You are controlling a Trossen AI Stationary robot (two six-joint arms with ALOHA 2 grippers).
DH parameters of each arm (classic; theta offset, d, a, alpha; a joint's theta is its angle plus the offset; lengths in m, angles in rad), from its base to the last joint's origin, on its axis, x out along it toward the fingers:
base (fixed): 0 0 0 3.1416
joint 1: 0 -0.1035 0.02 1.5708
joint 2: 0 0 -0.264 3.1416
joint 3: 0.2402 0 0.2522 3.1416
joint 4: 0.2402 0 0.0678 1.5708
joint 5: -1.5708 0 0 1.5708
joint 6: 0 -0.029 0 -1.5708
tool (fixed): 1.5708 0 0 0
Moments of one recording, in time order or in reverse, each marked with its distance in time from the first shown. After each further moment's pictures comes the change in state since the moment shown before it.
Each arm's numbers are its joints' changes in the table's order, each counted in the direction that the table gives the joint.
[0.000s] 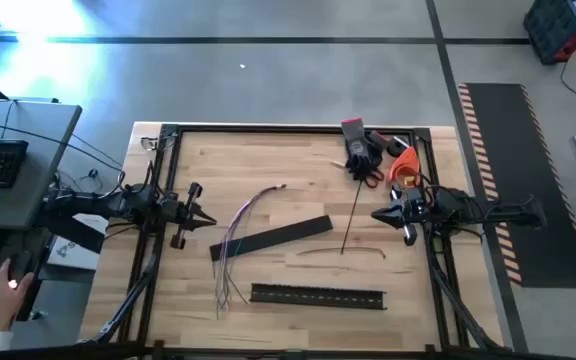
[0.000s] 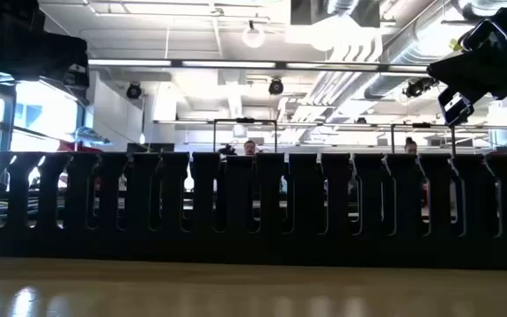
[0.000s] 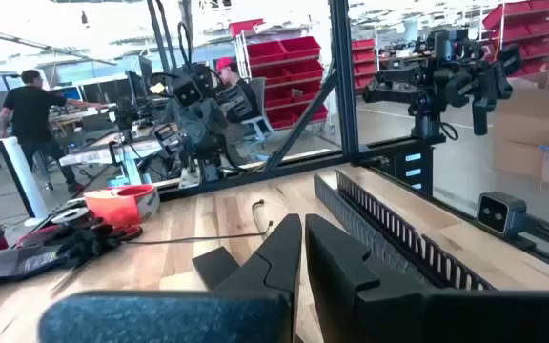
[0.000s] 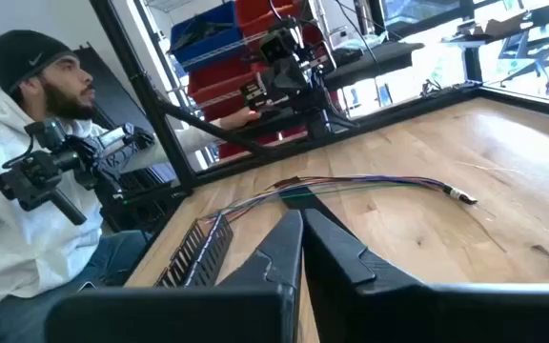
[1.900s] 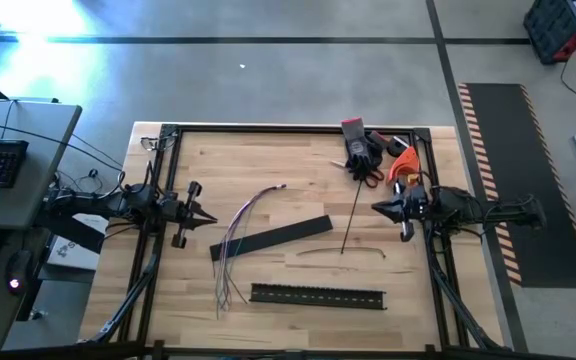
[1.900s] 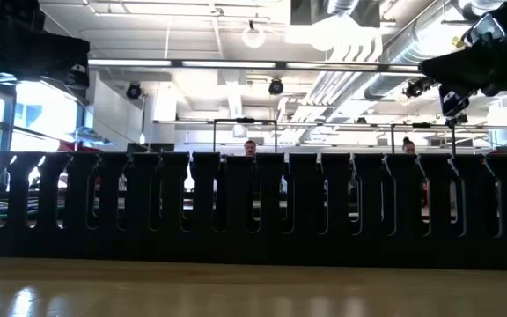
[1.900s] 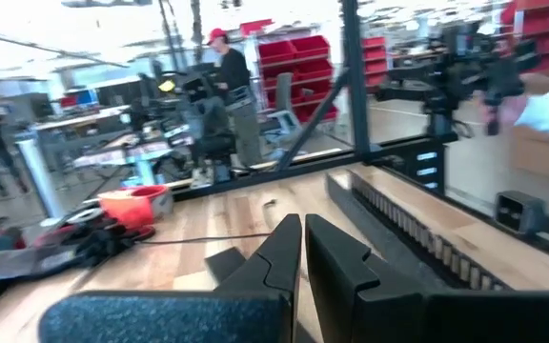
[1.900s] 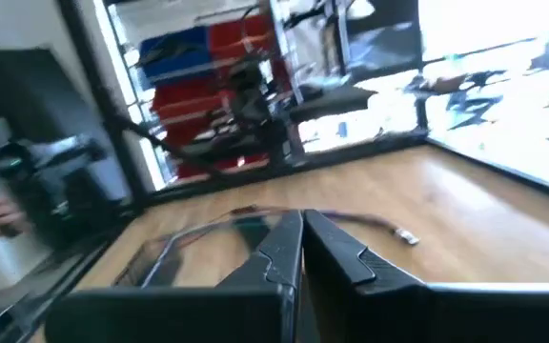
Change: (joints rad) left arm 0.000 0.000 0.000 -0.004 0.047 -0.019; right arm 0.000 -0.001 0.000 -0.055 -0.123 0.134
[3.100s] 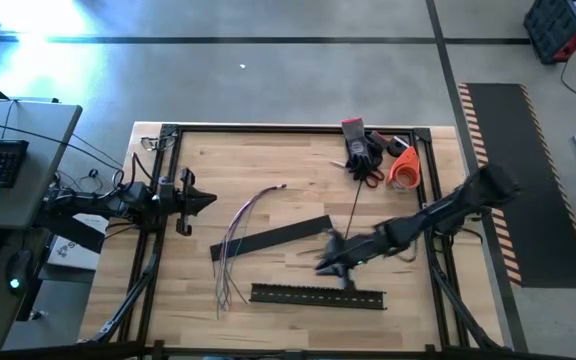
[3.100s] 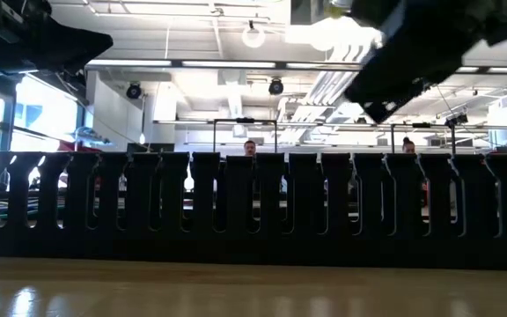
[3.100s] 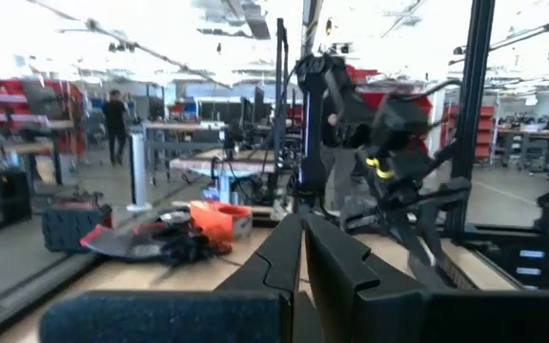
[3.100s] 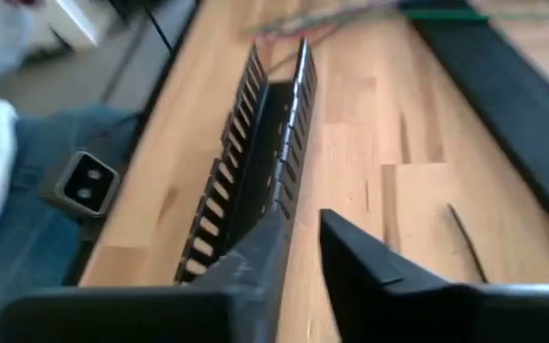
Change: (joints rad) left arm 0.000 0.000 0.000 -0.135 0.269 0.168; right arm -0.328 1.560 0.755 -0.143 0.098 -0.160
